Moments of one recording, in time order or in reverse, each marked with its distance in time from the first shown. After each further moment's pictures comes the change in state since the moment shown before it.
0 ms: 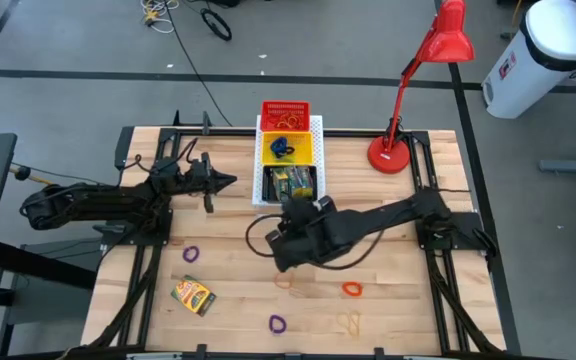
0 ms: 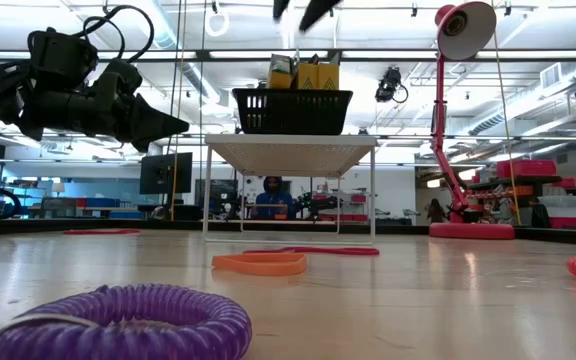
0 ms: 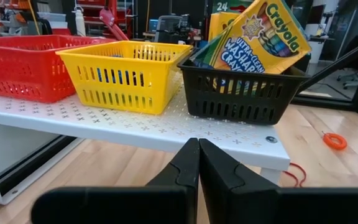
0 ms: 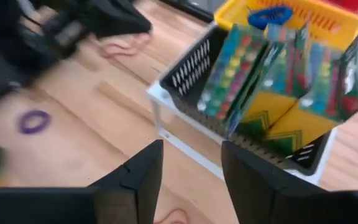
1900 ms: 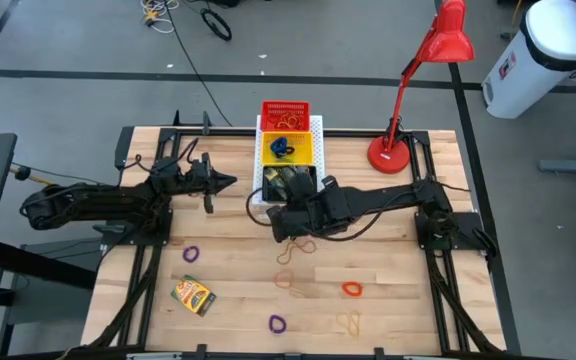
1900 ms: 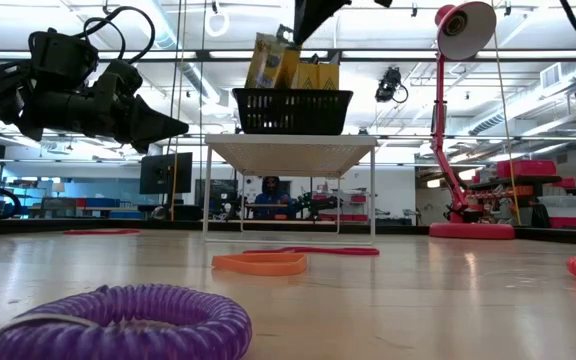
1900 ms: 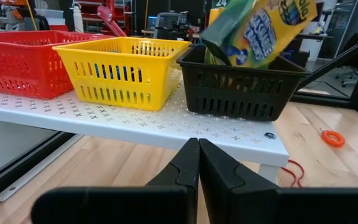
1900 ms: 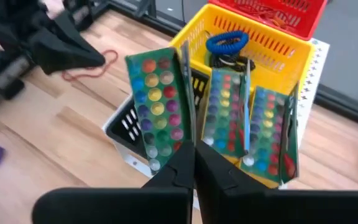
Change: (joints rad) left arm 0.000 0.000 0.000 -0.012 0.006 0.001; right arm -0.108 -0.020 0.001 -0.036 0.017 -0.038
